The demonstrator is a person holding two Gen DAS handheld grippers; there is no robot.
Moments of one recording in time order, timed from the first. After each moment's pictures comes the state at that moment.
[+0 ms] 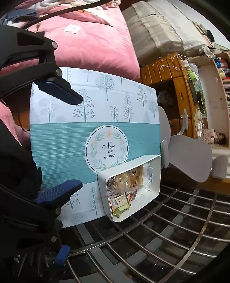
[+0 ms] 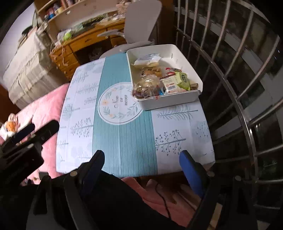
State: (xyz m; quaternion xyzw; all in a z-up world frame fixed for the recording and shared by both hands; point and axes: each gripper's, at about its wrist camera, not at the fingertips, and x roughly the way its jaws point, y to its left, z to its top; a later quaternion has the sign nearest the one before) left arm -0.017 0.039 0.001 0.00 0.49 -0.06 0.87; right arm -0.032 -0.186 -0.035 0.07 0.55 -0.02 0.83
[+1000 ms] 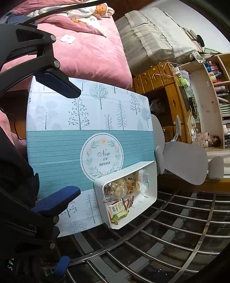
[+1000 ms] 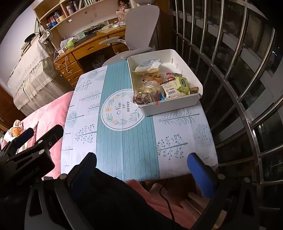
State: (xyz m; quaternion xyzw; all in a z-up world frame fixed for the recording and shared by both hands) left arm -0.026 0.027 0.005 0.03 0.46 -0.02 0.89; right arm -0.035 -0.195 -0.033 0.08 0.53 0.00 0.84
